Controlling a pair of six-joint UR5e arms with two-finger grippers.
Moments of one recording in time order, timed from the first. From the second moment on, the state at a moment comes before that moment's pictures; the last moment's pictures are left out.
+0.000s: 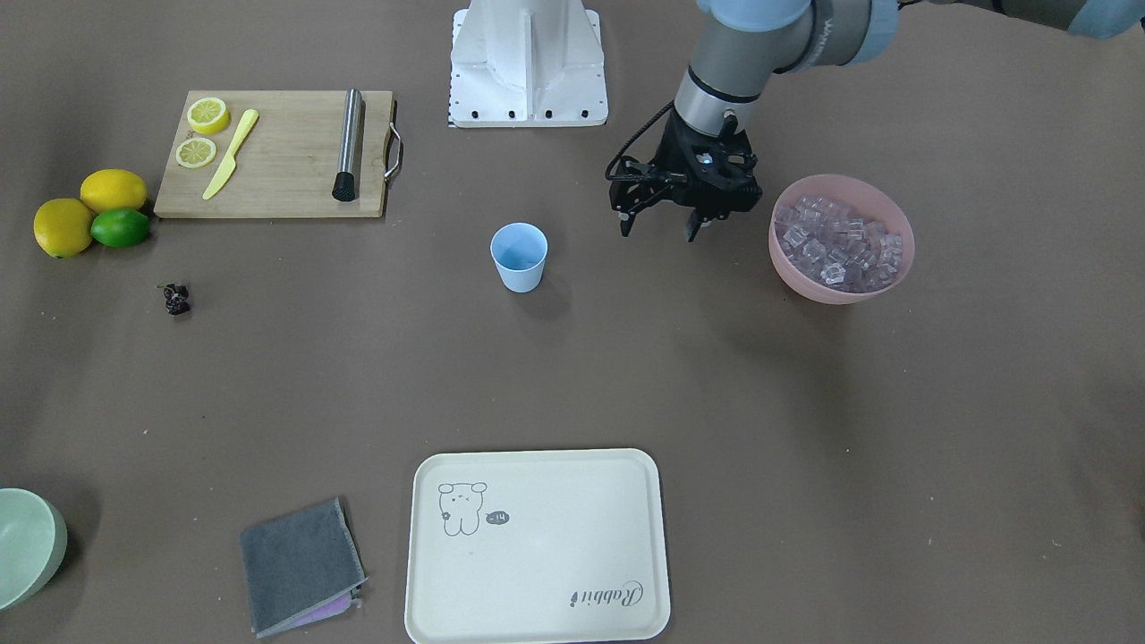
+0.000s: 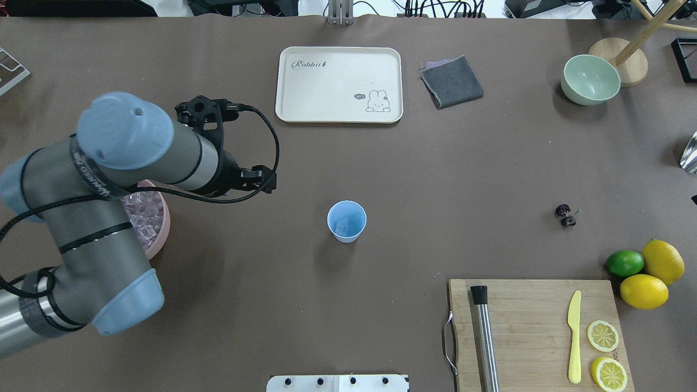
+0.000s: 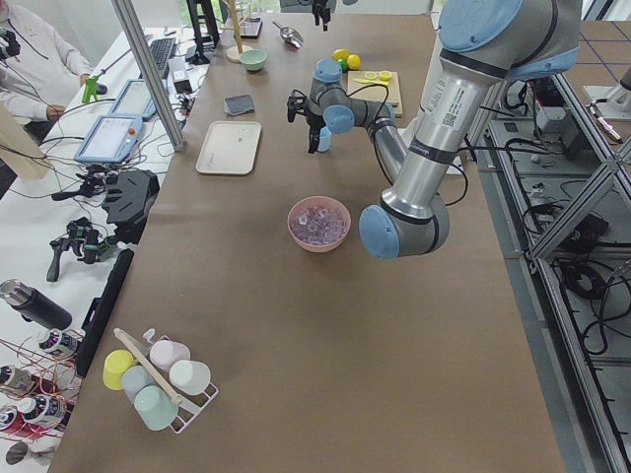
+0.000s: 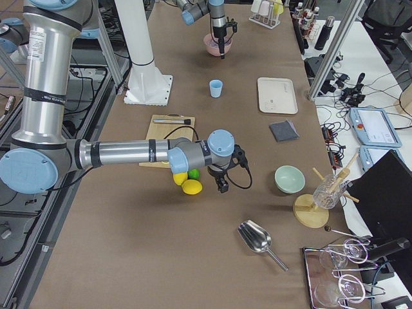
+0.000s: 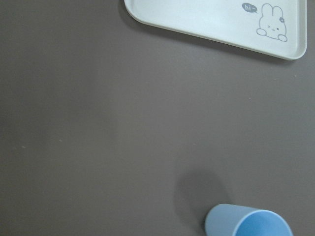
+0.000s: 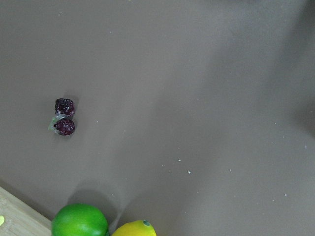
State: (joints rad) left arm -0.64 -2.01 -1.96 -1.68 -1.91 -1.14; right arm 1.33 -1.75 1.80 -1.34 2.45 -0.10
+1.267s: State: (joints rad) left arm -0.84 -1.74 -1.92 -1.70 -2.08 -0.67; right arm 1.33 -1.75 1.80 -1.34 2.45 -0.09
